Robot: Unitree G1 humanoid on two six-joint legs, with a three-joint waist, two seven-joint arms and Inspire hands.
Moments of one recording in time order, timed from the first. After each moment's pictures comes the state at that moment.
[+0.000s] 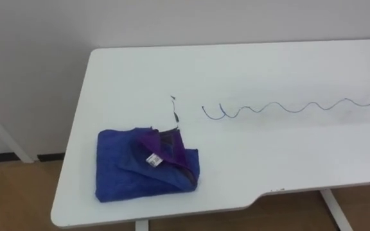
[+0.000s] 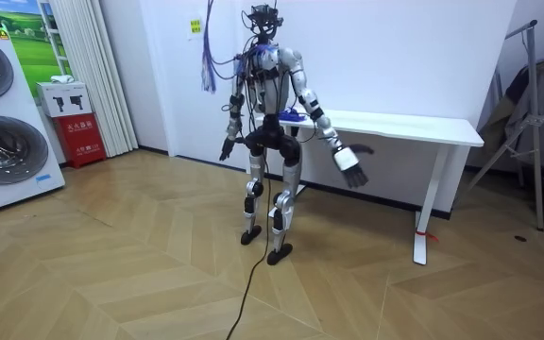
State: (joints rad) left arm 0.29 0.20 0.39 1.02 0.31 0.11 0.23; right arm 0.07 -0.40 -0.54 1.18 0.34 0.12 -0.44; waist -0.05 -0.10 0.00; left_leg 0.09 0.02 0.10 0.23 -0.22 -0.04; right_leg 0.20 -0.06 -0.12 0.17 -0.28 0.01
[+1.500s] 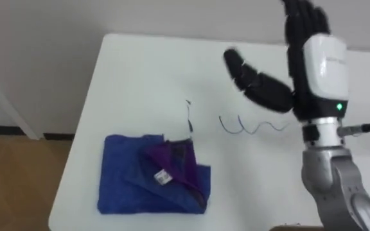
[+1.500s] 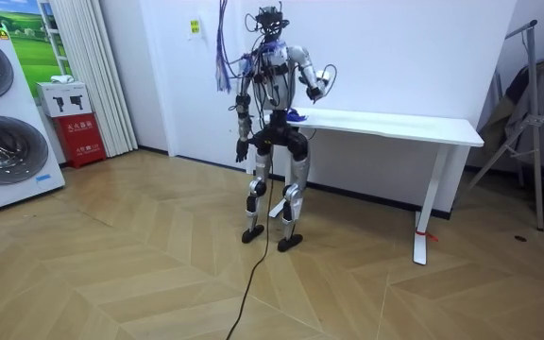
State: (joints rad) left arm 0.25 0.23 0.04 1.01 0.29 0.05 0.21; right arm 0.00 -0.38 0.28 -0.13 -0.90 -0.02 -0.37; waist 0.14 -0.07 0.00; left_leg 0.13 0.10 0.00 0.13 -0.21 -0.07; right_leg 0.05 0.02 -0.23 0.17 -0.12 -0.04
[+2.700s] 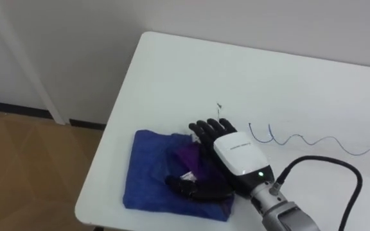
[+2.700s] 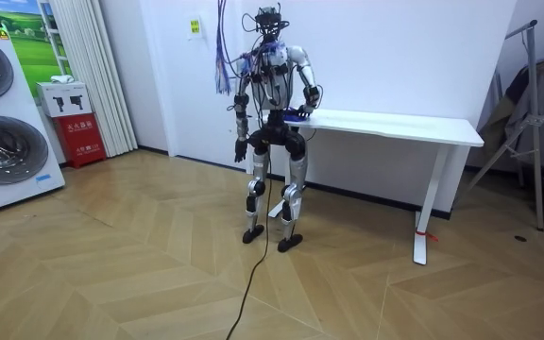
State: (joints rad) left arm 0.17 0.23 -0.04 1.06 0.29 0.02 0.22; right arm 0.14 -0.38 0.47 0.12 -1.08 -0.09 -0.19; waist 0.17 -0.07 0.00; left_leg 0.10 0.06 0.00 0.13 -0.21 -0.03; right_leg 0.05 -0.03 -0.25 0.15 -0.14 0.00
